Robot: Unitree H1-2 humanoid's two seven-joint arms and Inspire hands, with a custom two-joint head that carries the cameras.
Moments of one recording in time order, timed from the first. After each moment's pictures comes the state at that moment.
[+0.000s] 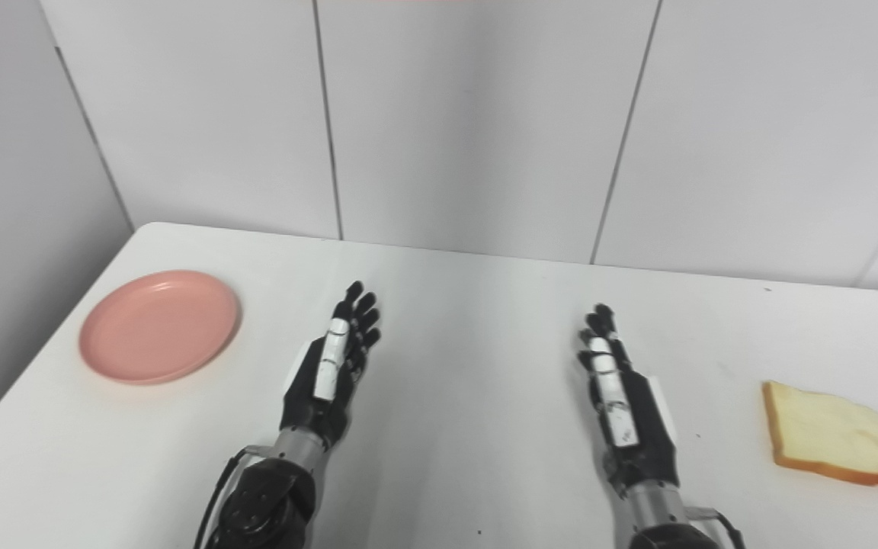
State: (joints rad) left arm -0.31 -0.13 -0.02 0.22 -0.09 -0.04 -0.02; right arm -0.20 -0.09 -0.04 -0.03 0.18 0.06 0.12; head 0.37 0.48
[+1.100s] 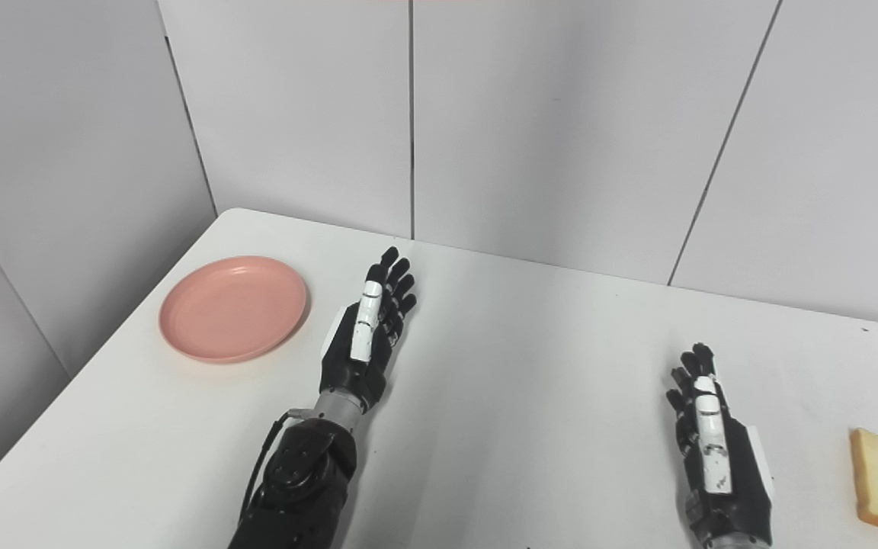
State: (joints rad) left arm -0.36 -0.11 0.07 0.22 -0.15 -0.05 0.00; right arm -0.19 -0.10 -0.08 -0.02 0.22 0.06 0.13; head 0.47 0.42
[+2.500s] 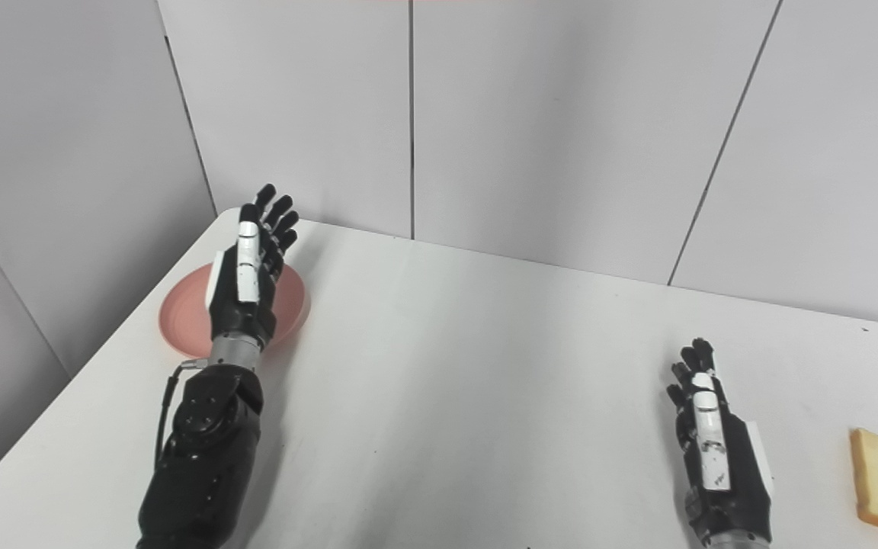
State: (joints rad) left arm -0.42 0.08 0.24 0.18 -0.14 -0.07 0.11; right arm -0.19 -0.10 -0.07 -0.05 0.20 0.06 0.13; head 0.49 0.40
